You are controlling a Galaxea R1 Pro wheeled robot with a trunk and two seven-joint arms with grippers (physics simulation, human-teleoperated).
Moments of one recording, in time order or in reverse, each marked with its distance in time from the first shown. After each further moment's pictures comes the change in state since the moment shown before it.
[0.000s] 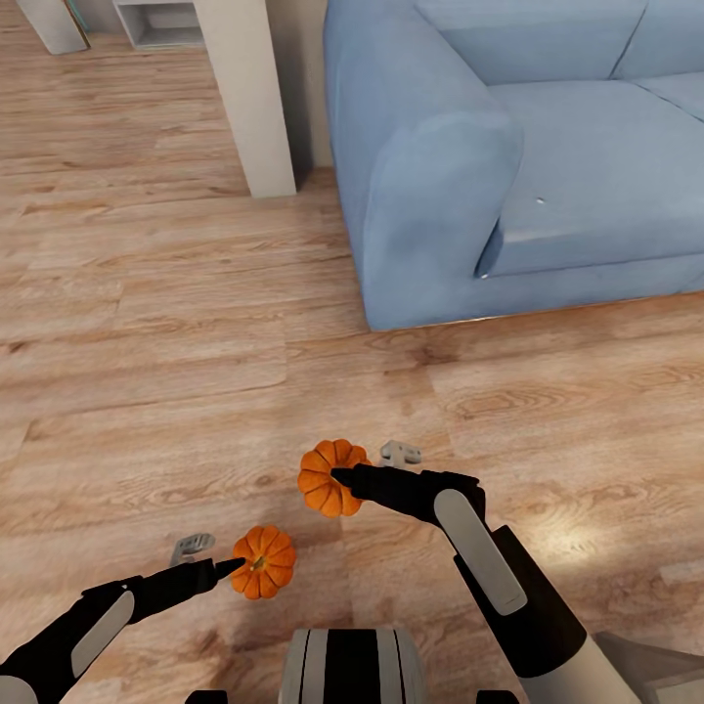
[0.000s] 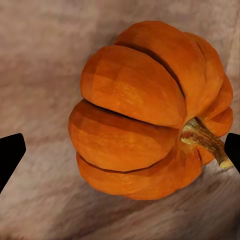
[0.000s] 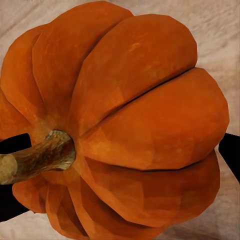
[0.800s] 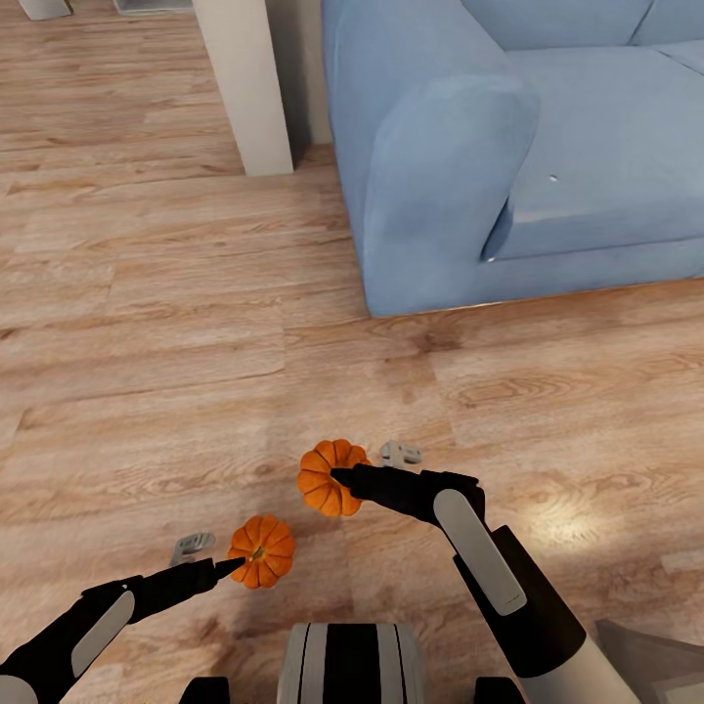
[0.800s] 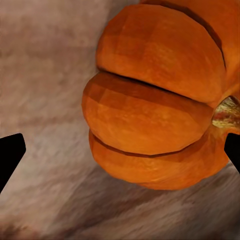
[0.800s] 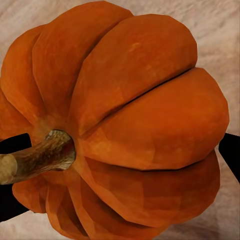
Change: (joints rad) left arm 0.000 0.000 0.000 -0.002 0.001 0.000 0.001; right arm 0.000 0.002 0.000 0.001 0.001 0.000 0.000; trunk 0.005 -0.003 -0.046
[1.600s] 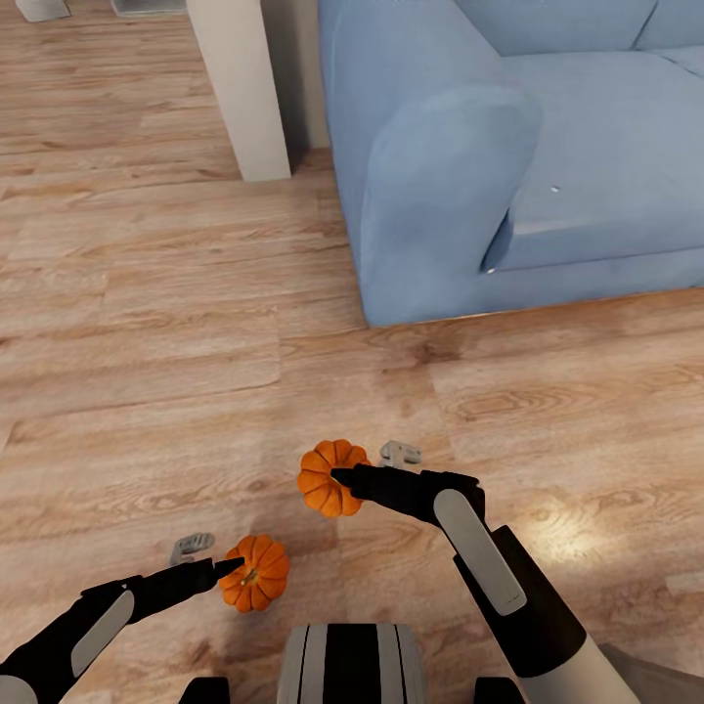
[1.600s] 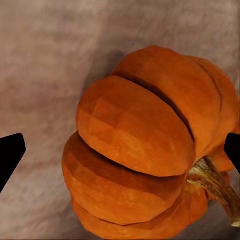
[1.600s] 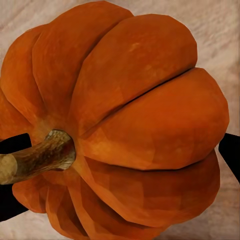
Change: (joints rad) left arm 0.000 0.000 0.002 0.000 0.000 0.001 0.009; right arm 0.000 0.000 0.000 0.000 0.000 0.000 -0.001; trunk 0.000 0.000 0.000
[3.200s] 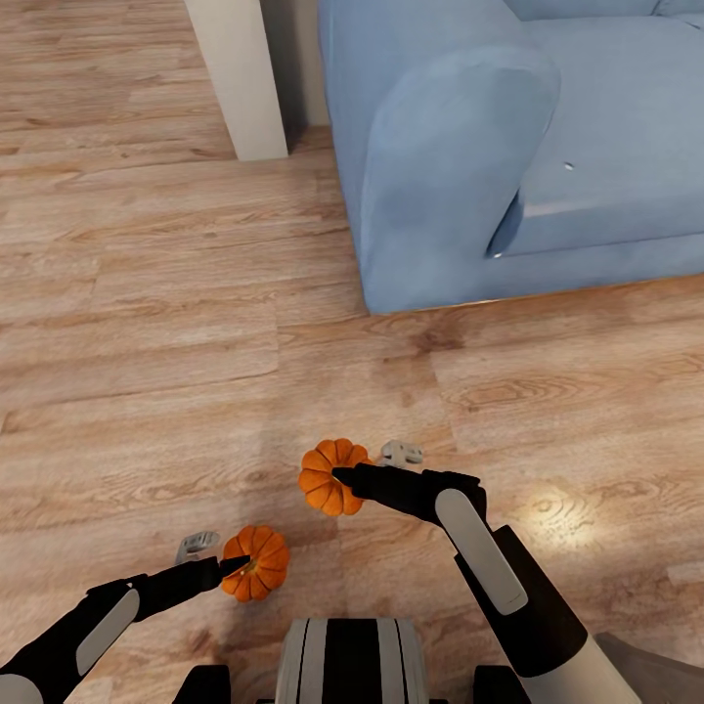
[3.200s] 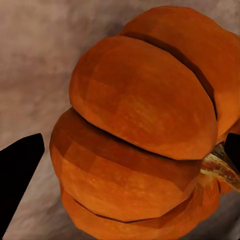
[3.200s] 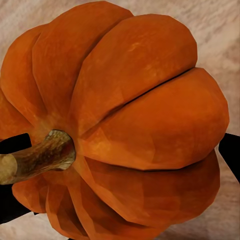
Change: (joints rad) left arm -0.001 -0.011 -0.006 -0.008 0.013 0.003 -0.009; right arm 0.000 -0.003 -0.005 -0.001 -0.001 0.000 0.000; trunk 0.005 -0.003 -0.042
